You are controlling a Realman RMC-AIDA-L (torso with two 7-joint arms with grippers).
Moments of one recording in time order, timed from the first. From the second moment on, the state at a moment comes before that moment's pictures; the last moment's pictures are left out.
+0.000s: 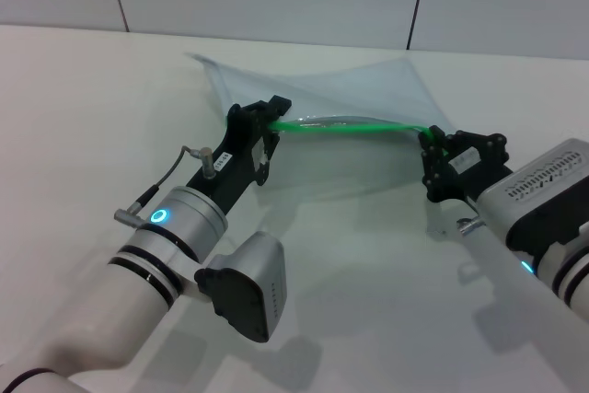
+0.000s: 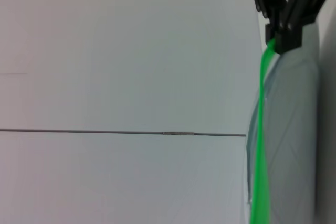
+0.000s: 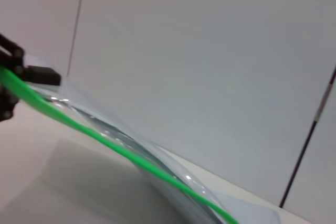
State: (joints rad) left arm -0.50 -2.02 2.86 0.68 1.77 -1.03 -1.38; right arm 0.35 2.00 -2.32 -0.81 -2.35 0.45 2.73
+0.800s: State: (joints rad) left arm -0.50 -2.02 2.86 0.68 1.77 -1.02 -1.38; right arm 0.32 2.01 -2.21 -0.76 -2.35 0.45 2.73
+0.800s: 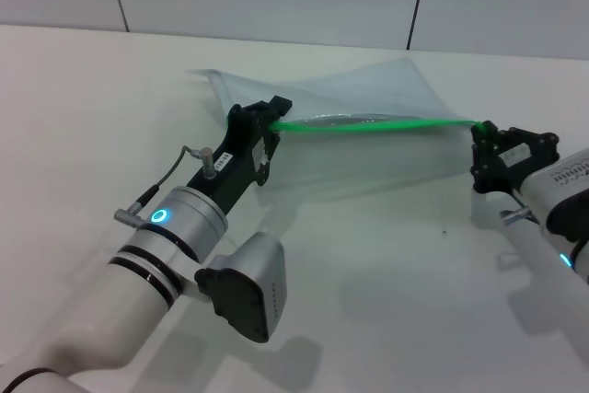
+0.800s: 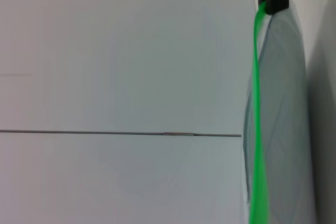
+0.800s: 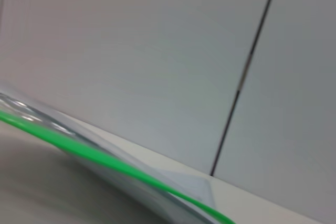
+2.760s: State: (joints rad) left arm -0.50 -2.02 2.86 0.68 1.83 -1.19 -1.56; right arm 0.24 2.03 -2.14 -0.79 -2.35 0.58 2.63
